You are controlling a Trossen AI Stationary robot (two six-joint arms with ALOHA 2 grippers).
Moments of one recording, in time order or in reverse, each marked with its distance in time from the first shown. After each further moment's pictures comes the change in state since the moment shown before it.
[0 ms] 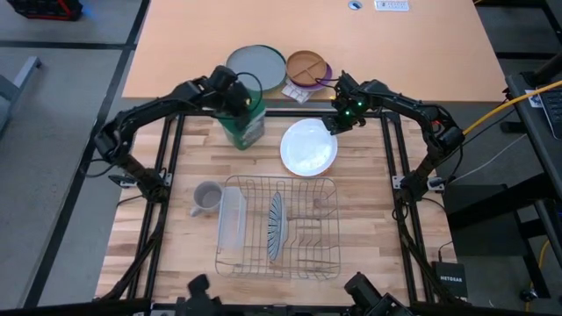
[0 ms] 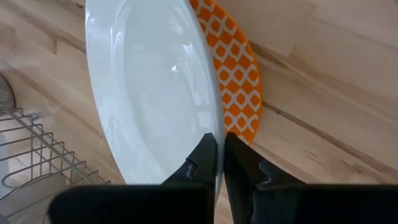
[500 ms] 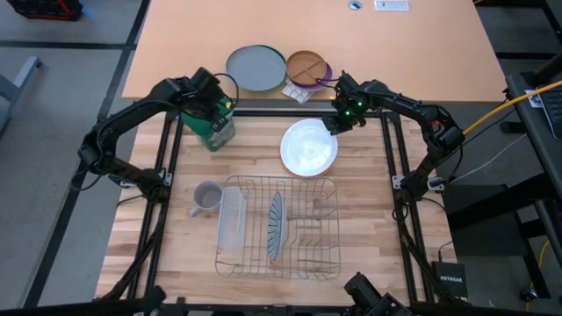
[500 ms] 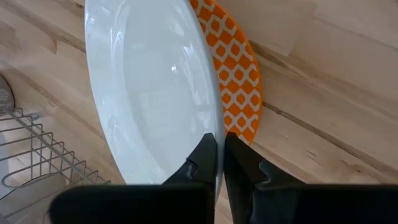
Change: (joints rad) left arm 0.041 -0.165 -0.005 -0.385 -0.321 -0.088; right arm 0.000 0.000 0.000 -0.001 0.000 0.000
